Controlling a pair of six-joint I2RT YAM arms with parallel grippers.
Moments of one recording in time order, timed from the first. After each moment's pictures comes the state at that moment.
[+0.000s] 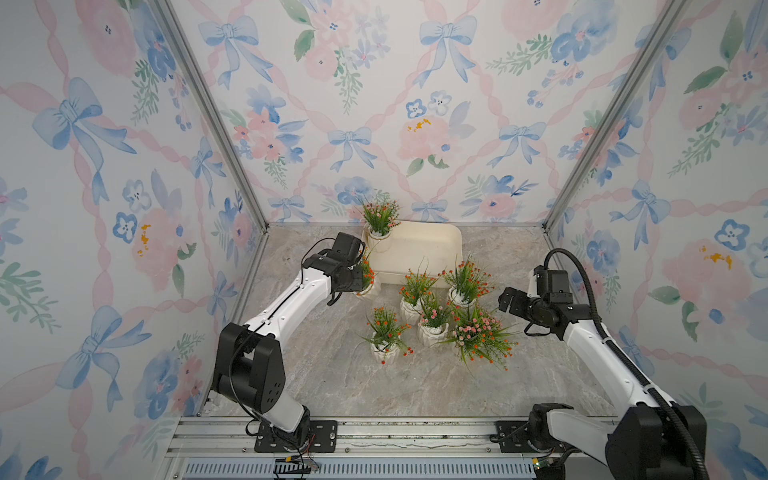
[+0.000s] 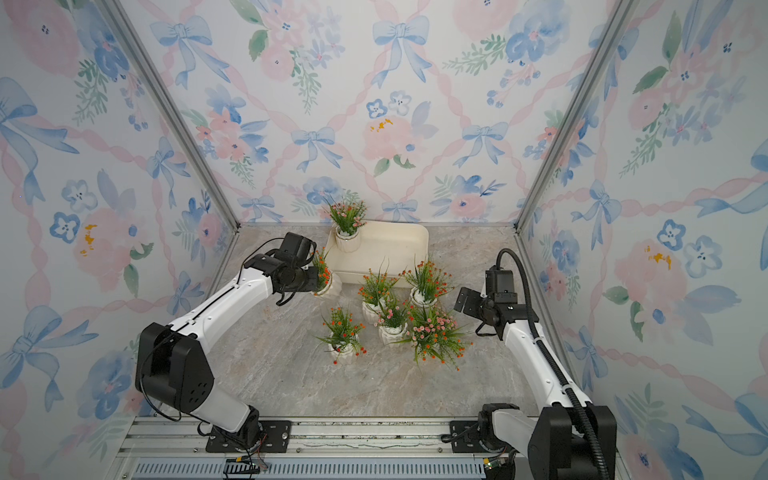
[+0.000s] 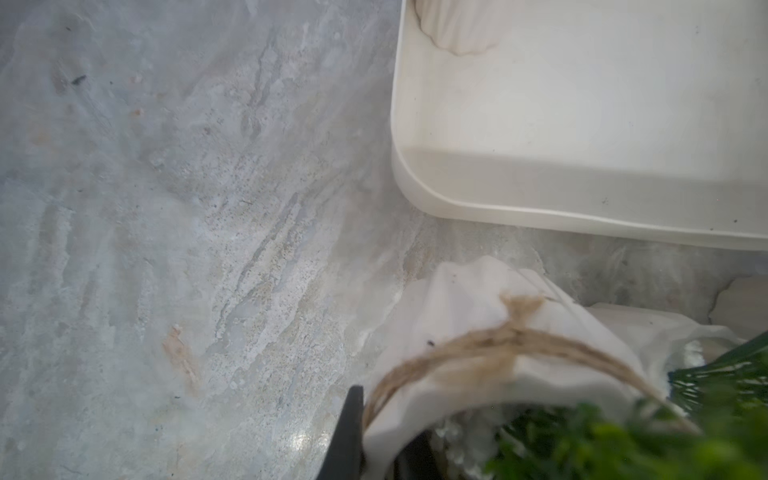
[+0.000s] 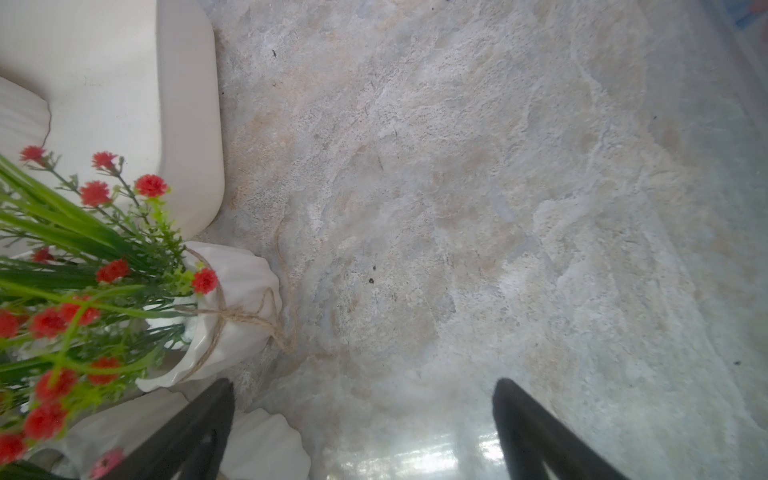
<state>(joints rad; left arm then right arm) -0.37 1.58 1.33 -0.77 -0.17 -0.33 0.03 1.31 0.97 -0.56 -0.02 0.36</state>
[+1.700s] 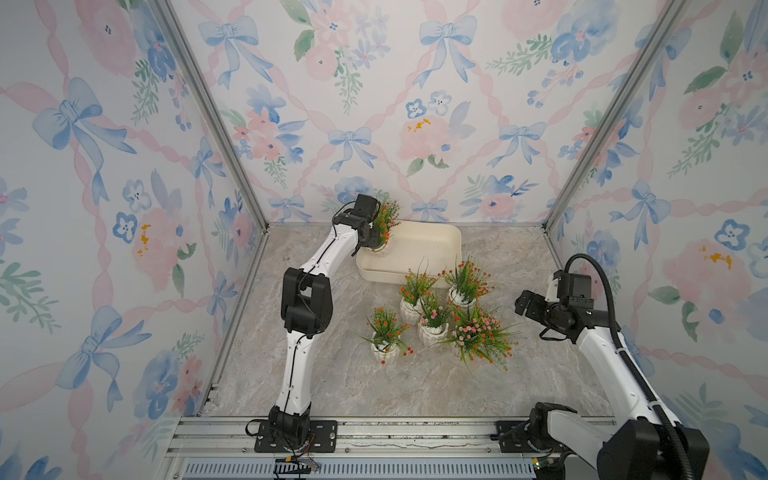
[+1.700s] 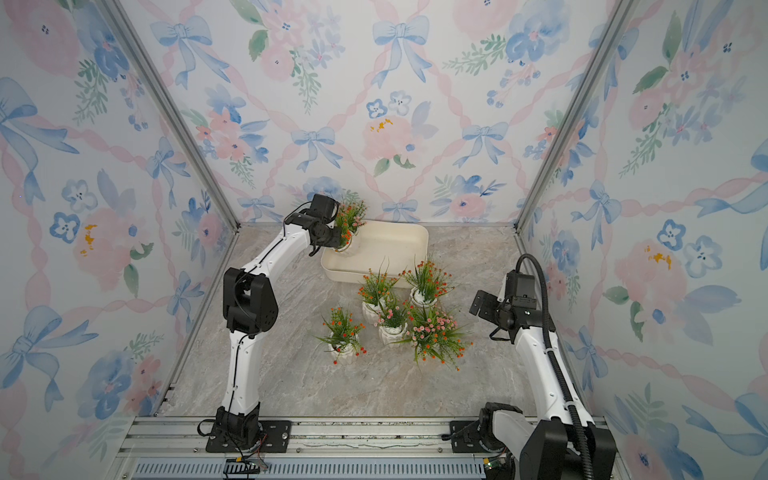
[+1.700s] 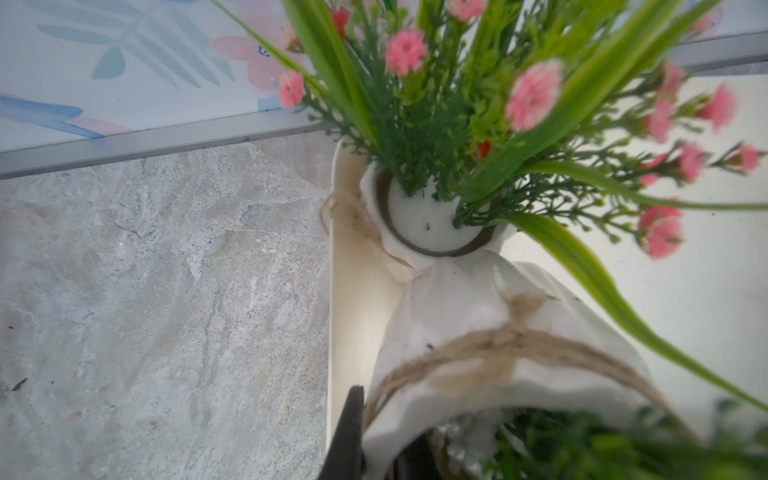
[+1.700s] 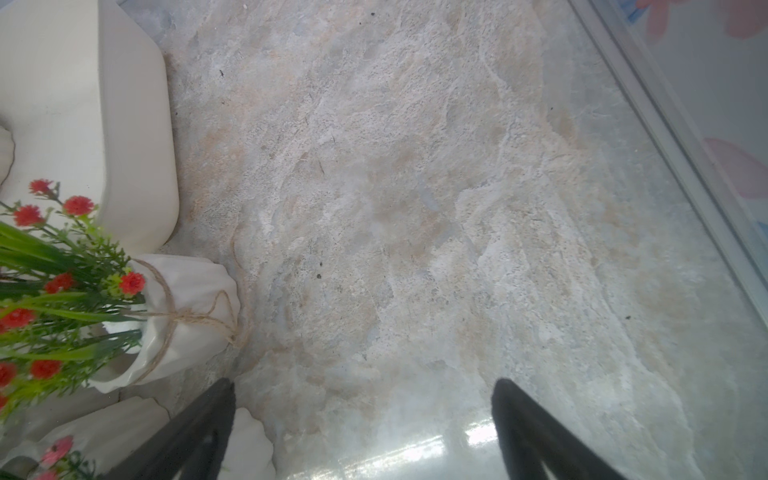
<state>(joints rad) -0.32 2.28 2.14 -0.79 -0.17 -0.12 -0.13 1.24 0.97 -0.65 -0.07 0.29</state>
